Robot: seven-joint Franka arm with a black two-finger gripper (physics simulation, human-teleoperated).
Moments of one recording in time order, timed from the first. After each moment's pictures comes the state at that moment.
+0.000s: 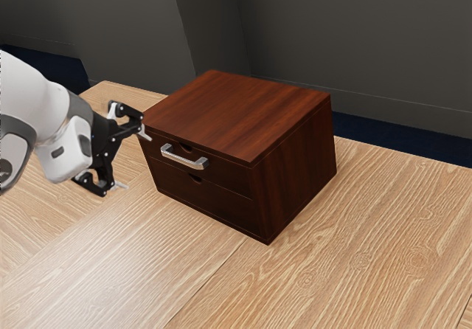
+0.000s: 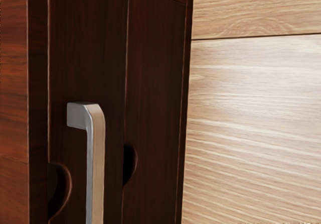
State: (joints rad) arm -0.19 -0.54 0.31 -2.27 0.26 2.35 1.54
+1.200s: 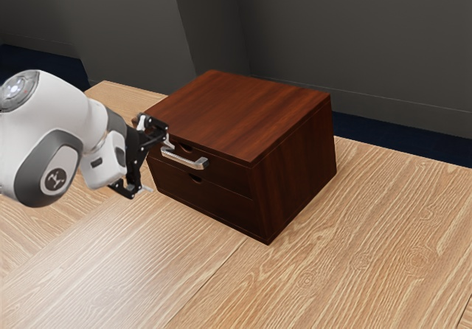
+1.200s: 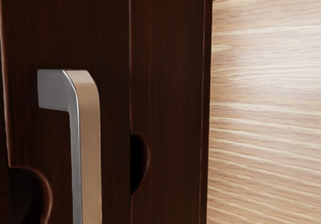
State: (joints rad) arm -0.15 -0.33 0.34 -2.26 0.18 2.55 1.65
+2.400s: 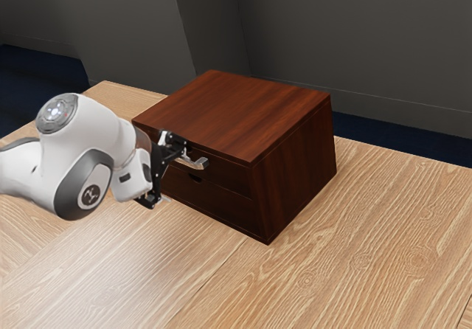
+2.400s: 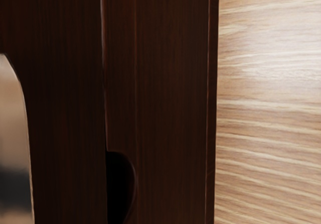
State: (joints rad) arm -0.15 -0.19 0.35 -2.26 0.17 2.69 1.65
